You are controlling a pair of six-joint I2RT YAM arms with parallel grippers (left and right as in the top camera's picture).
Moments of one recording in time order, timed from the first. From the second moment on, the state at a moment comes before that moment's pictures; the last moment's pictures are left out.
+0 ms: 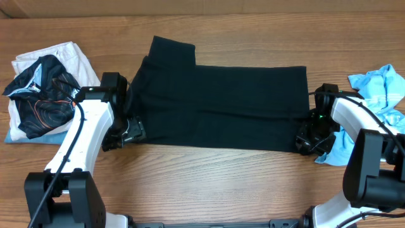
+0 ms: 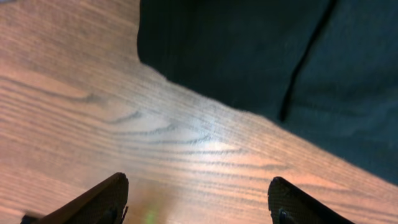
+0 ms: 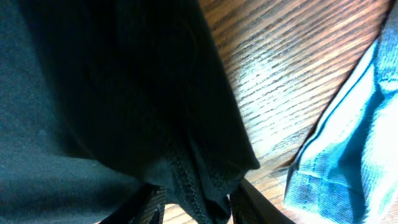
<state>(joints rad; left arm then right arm) -0.01 1.62 1.14 -1.15 -0.04 -0.42 -0.15 1.80 1.03 -1.04 -0.04 0.41</state>
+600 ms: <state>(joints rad) -0.01 1.90 1.14 -1.00 -0.12 -0.45 -0.15 1.80 1.03 -1.04 -0.04 0.41</state>
